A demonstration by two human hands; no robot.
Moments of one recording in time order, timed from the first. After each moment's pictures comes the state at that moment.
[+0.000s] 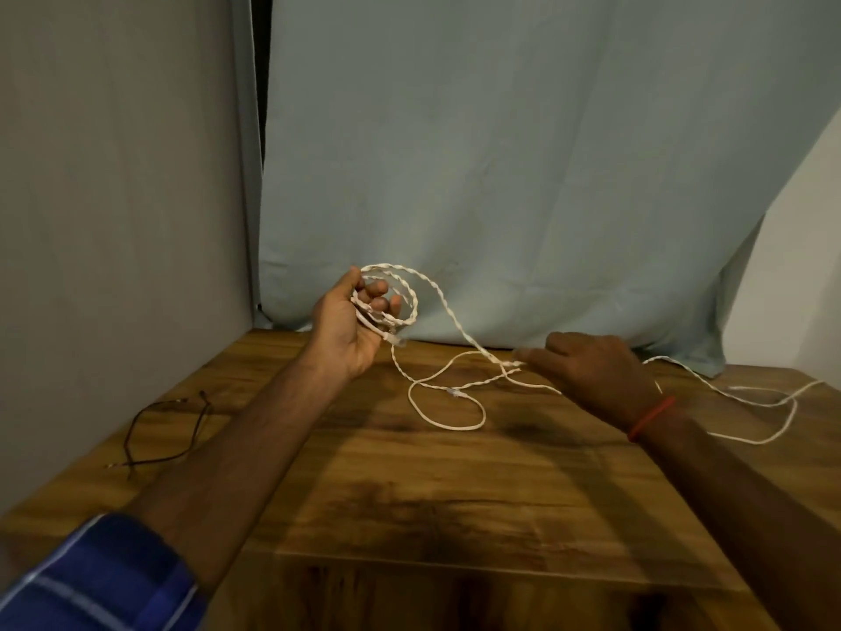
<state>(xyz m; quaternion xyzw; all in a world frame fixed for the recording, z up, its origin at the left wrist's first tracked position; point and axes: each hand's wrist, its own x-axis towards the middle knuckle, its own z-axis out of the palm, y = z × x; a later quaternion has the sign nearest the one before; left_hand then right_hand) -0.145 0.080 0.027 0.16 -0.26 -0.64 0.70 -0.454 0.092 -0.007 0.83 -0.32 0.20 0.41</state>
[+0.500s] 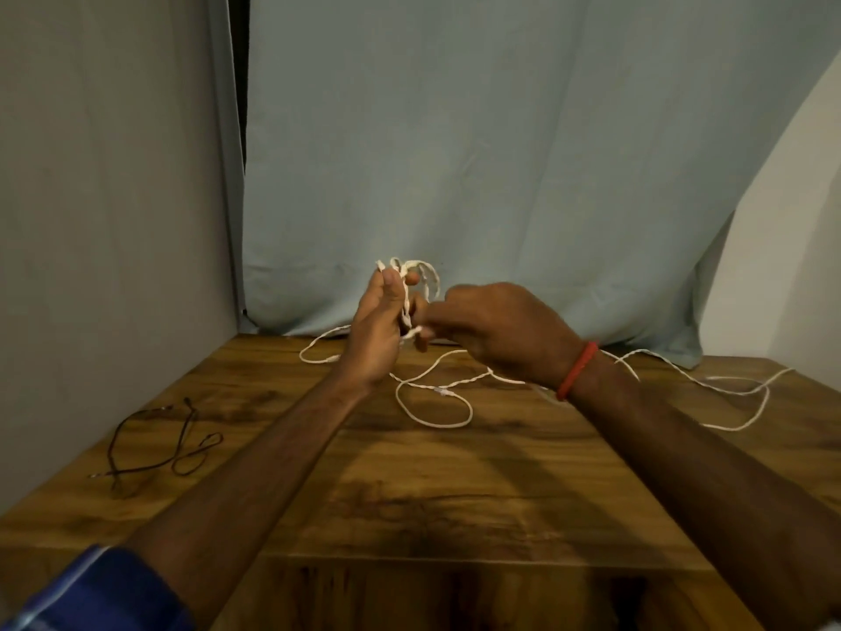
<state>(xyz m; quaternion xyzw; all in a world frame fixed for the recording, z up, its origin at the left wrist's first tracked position) -0.187 0.121 0.018 0.24 -0.59 -0.40 0.66 -0.355 0.134 0.056 0.89 -0.23 0.29 0.28</state>
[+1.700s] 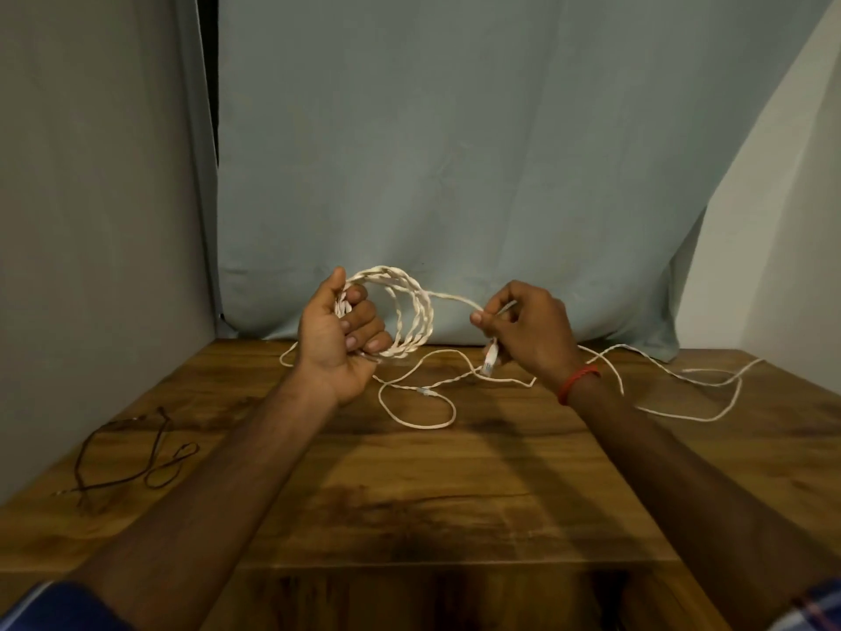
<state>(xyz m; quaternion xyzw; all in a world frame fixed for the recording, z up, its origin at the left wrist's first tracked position) -0.170 0.109 0.021 0.10 -0.36 -0.70 0.62 -0.394 0.117 0.032 0.65 -0.54 0.53 -0.12</state>
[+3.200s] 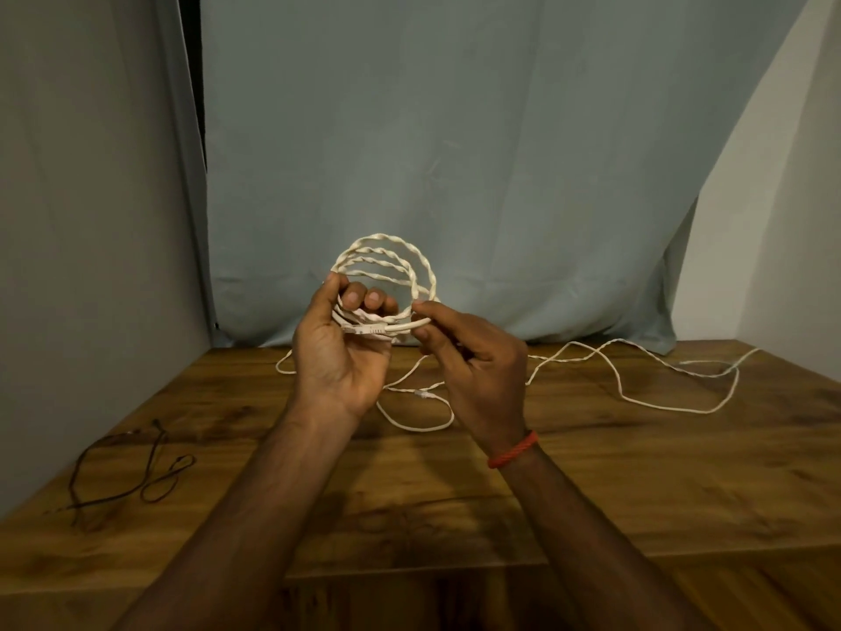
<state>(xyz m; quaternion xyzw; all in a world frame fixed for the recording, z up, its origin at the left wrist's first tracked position) -0.193 0.141 0.032 0.02 -0.30 -0.65 0.70 -0.330 0.147 -0.010 0.66 -0.24 0.71 0.05</state>
